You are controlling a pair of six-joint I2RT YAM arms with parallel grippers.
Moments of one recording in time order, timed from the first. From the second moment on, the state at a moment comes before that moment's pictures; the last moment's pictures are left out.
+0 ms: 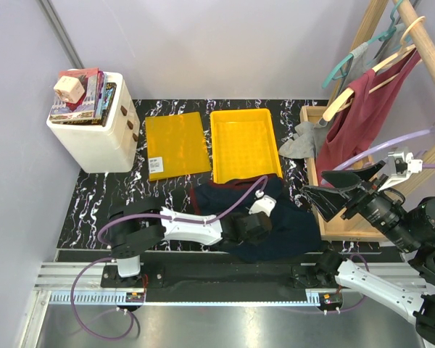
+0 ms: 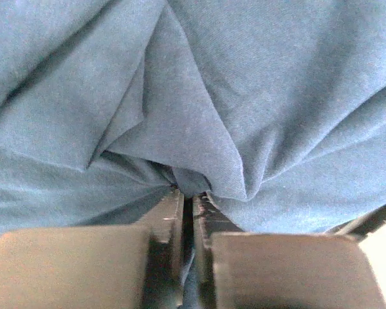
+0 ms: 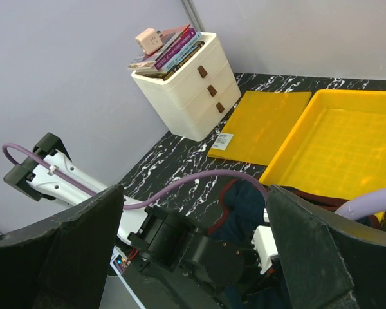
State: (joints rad) left arm -1.32 1.81 1.03 -0.12 -0.39 -0.58; right arm 0.88 0.52 1.31 -0.70 0.14 0.44
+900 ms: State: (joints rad) left arm -0.85 1.38 1.42 -0.23 0.02 -0.41; right arm 0.88 0.52 1.42 -0.73 0.31 0.48
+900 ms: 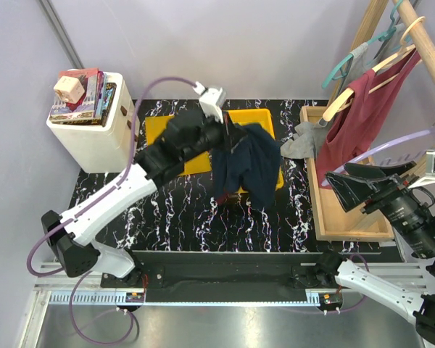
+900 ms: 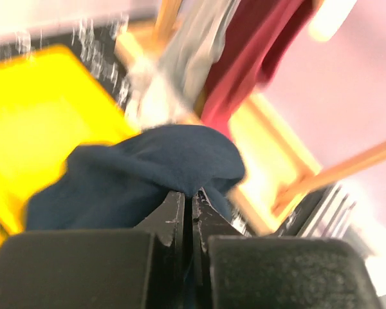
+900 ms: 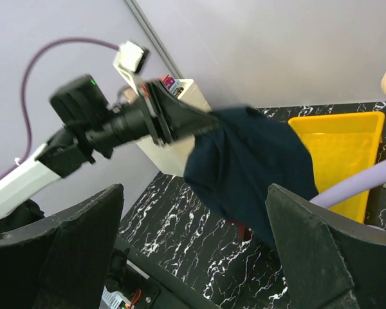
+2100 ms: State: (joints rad) left arm -0.42 1.90 1.78 0.02 0.61 -0.64; right arm 0.88 0.63 1.42 -0.70 0.32 0.48
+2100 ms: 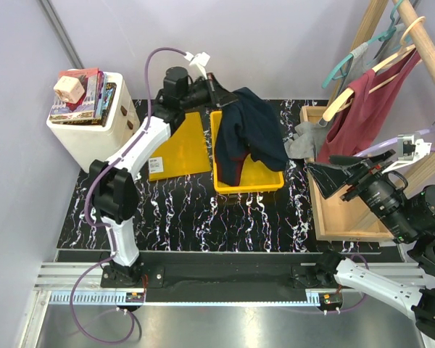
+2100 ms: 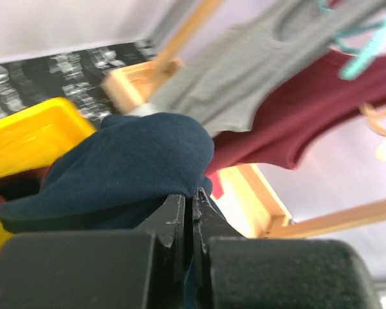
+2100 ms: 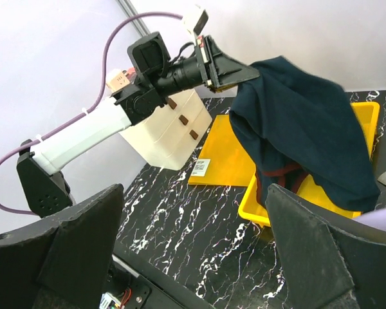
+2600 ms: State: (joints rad) left arm -0.44 1.89 1.66 -0.03 0.56 -0.58; right arm 0.88 0.65 1.39 -0.66 0.32 0.48
